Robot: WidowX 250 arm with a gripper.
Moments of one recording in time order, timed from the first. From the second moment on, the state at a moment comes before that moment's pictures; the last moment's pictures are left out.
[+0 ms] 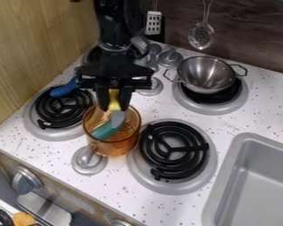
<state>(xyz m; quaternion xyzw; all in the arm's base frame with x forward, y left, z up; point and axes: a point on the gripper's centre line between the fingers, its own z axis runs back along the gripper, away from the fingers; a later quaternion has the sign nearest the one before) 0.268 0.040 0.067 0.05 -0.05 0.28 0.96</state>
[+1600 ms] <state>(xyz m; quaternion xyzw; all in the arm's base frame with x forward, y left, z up) 0.286 0.072 0.089 0.08 -0.11 0.17 0.98</state>
